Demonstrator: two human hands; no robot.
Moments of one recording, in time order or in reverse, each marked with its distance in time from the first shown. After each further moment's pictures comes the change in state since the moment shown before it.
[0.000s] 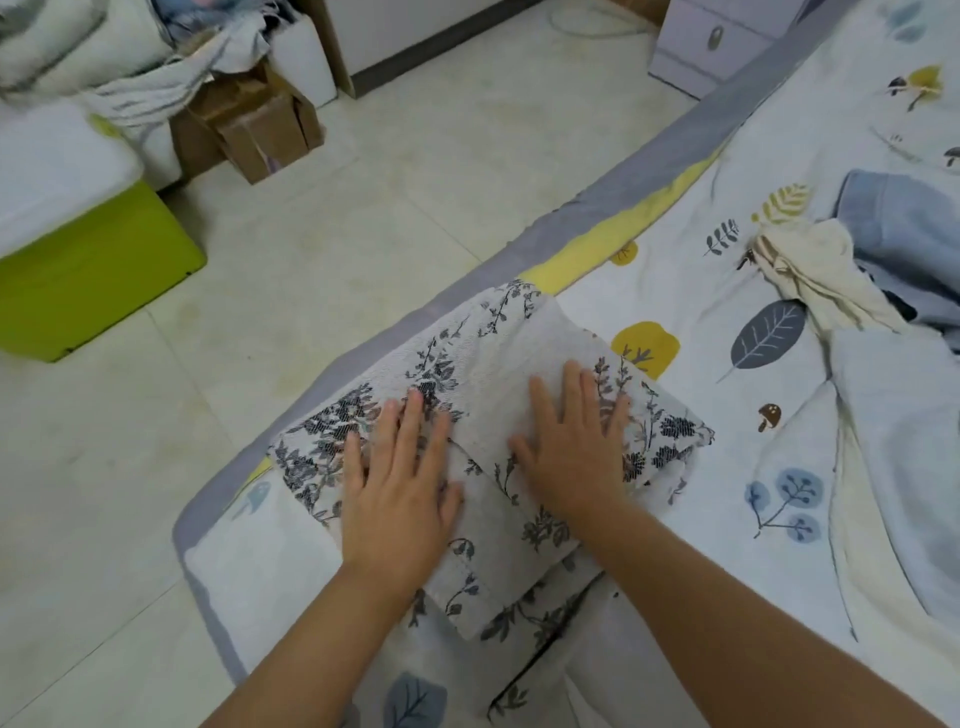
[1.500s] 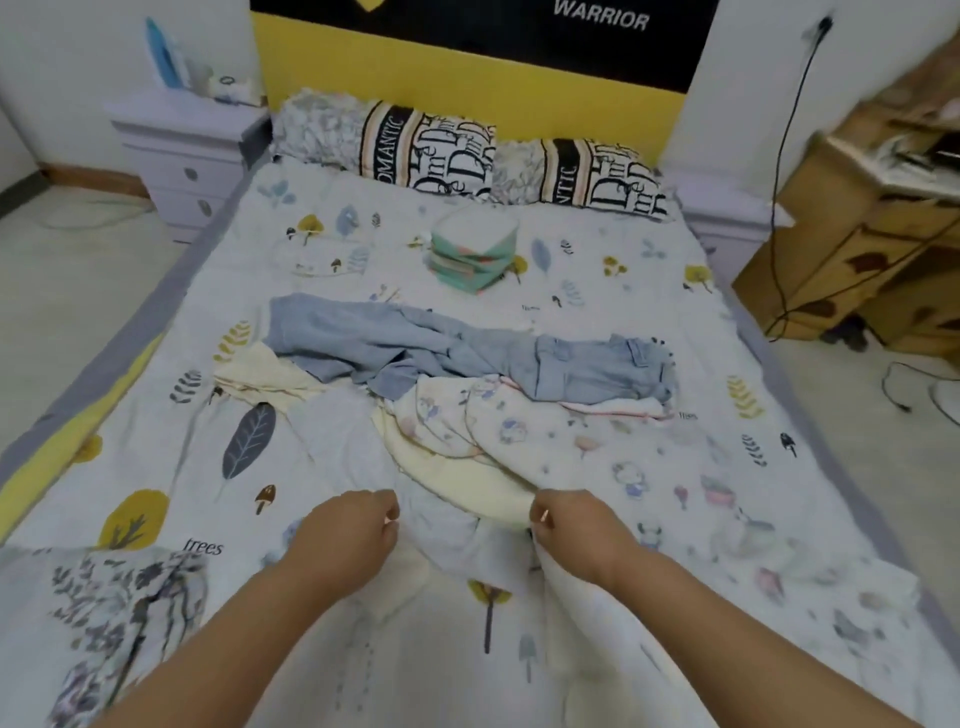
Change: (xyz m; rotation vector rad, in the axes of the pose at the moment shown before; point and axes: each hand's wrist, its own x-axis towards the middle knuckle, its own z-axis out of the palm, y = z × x) left_hand -0.017 0.392 -0.132 -0.160 -0.292 0.823; right_hand -0.342 0.333 -0.182 0.380 -0.046 0.763
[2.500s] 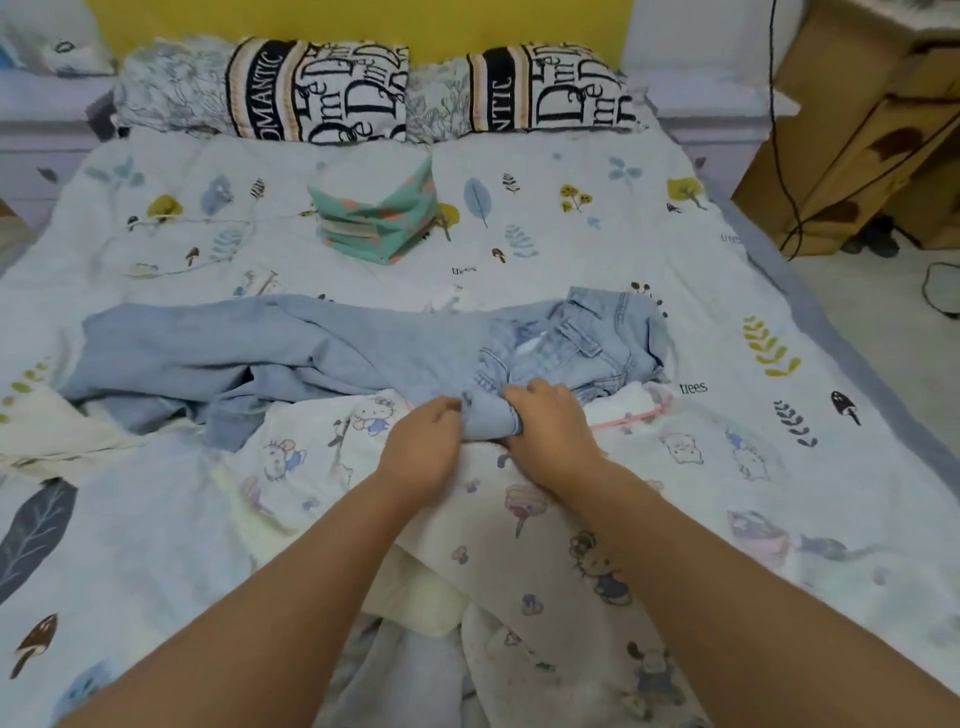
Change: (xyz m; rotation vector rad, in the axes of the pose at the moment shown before) left_hand 0.254 0.147 0.095 -0.614 0.041 -0.150; right_hand 0.210 0.142 0.005 0.048 0.411 -0.080
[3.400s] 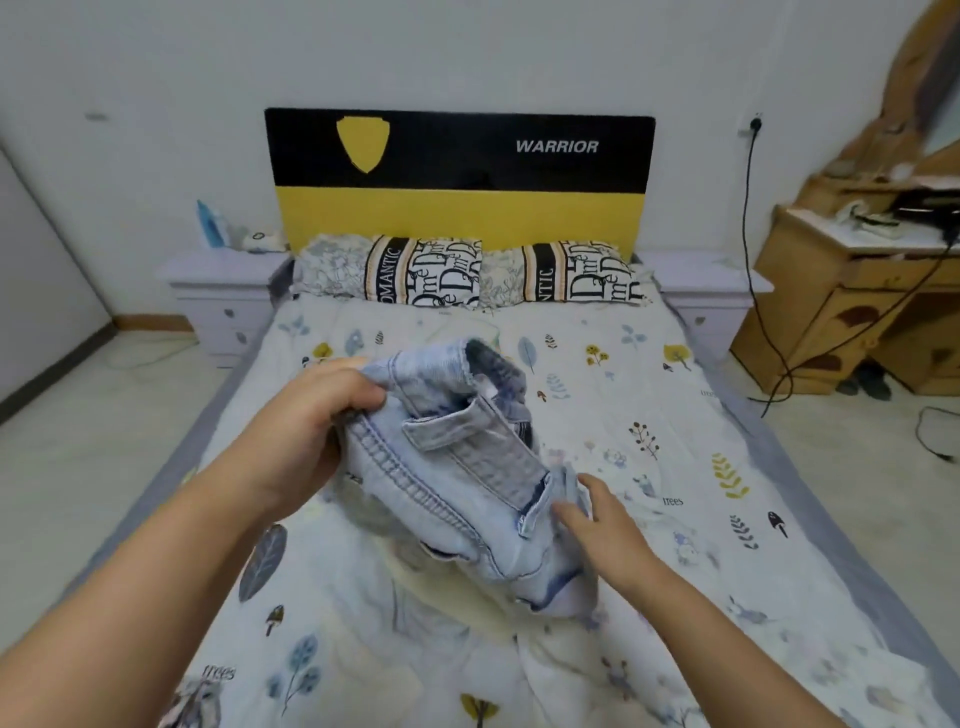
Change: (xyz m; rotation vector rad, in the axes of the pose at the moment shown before) left_hand -0.273 0.168 -0.311 -0.742 -0.018 0.310; right_hand -0.154 -0.130 -0.213 0.645 -0.101 0.232
